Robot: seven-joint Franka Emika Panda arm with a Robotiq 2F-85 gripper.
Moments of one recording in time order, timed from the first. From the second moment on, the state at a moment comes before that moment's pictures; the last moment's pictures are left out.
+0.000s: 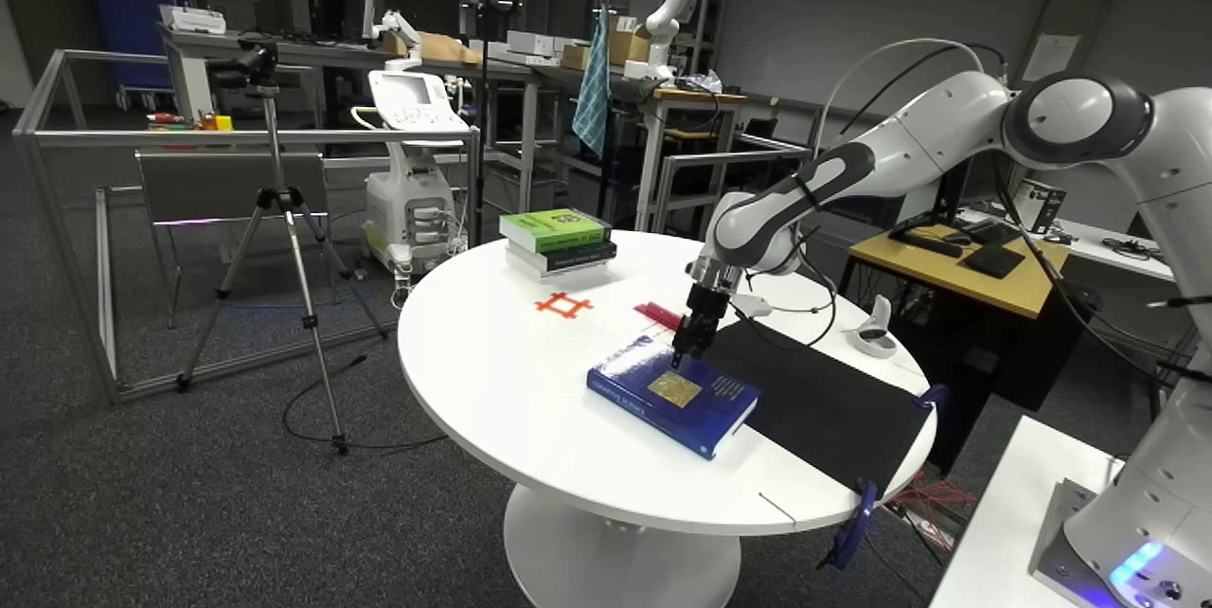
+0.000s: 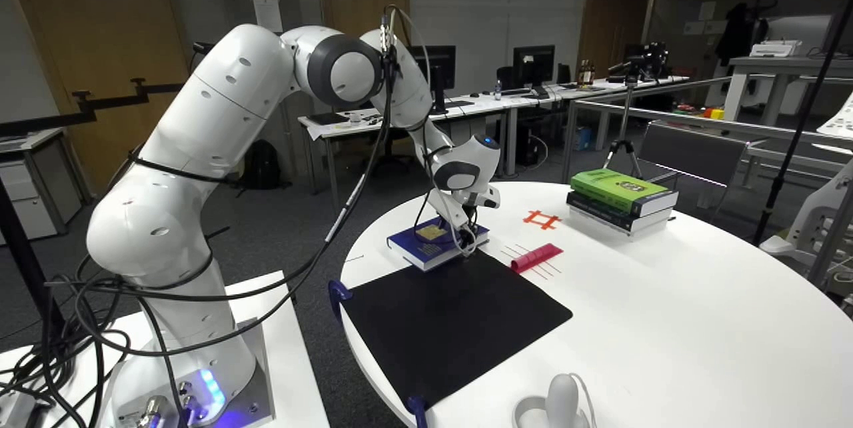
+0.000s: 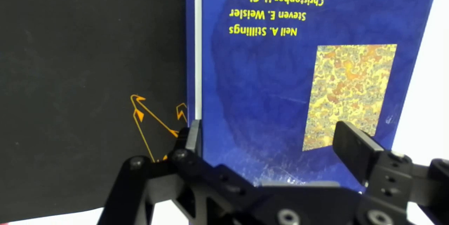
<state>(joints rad) -0.03 0.73 0.24 -1.78 0.30 2.46 -0.30</state>
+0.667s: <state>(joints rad) -0.01 0.63 0.27 -1.80 0.28 2.46 -0.31</state>
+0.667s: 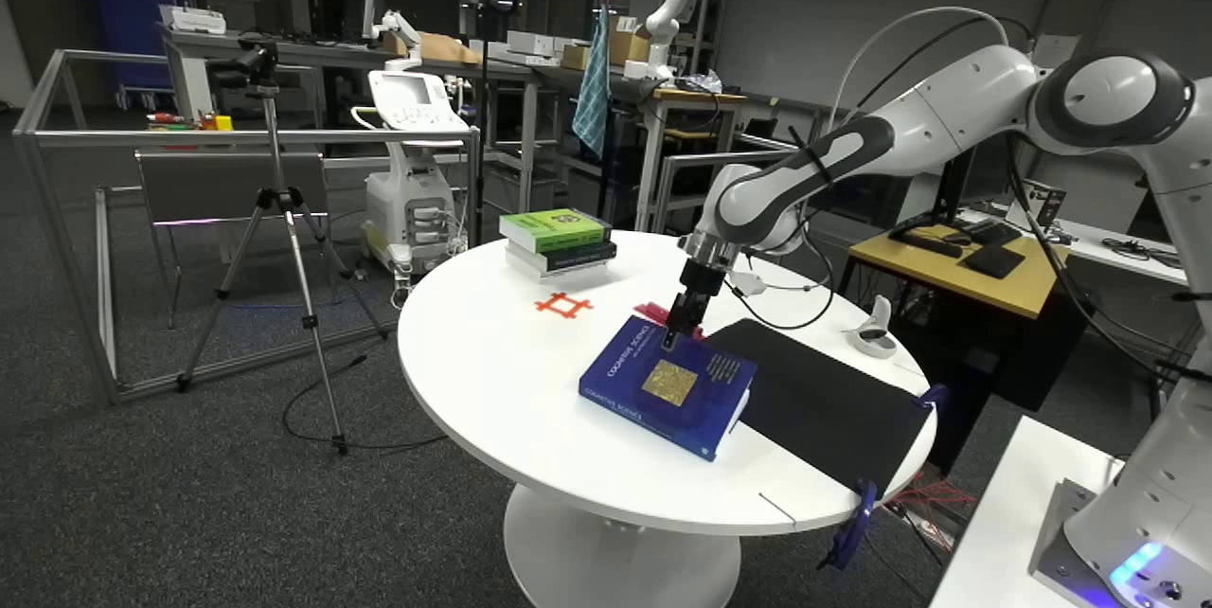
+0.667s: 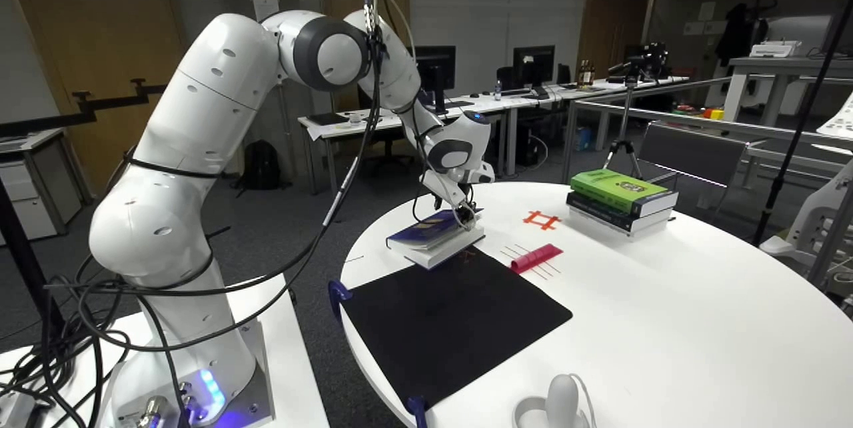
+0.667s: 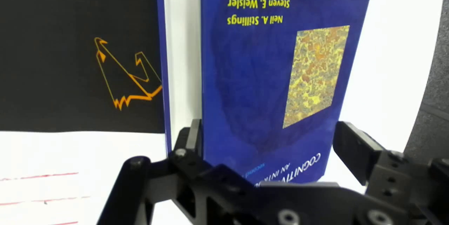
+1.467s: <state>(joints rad) 0.06 0.47 0.27 -1.87 0.27 2.47 -0.31</state>
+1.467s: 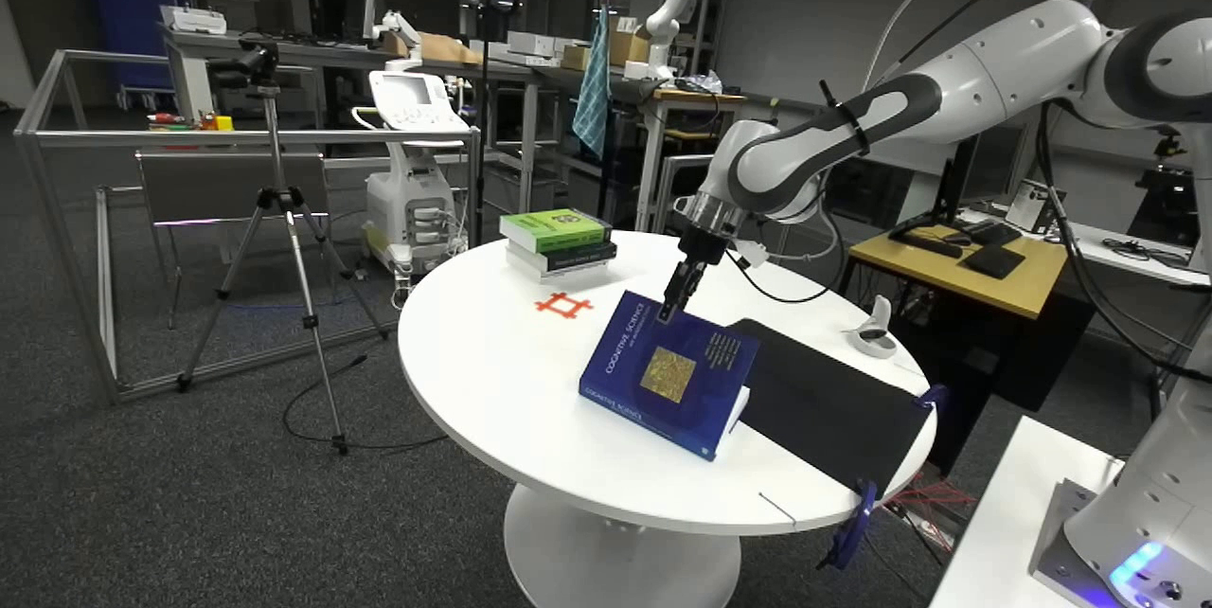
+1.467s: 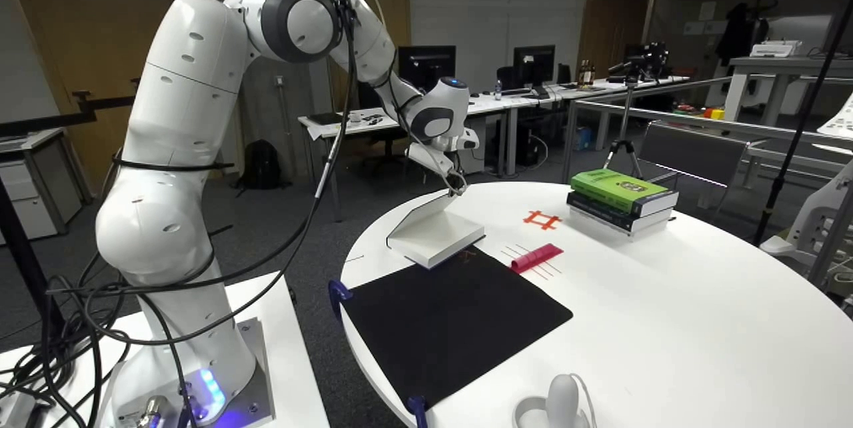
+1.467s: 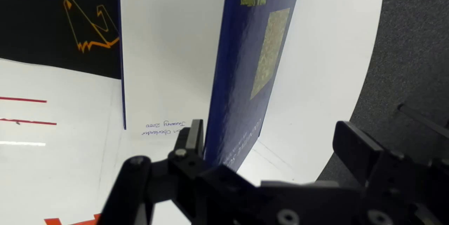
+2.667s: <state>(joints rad) 0.14 0.43 0.31 -1.98 0.27 2.54 -0.31</state>
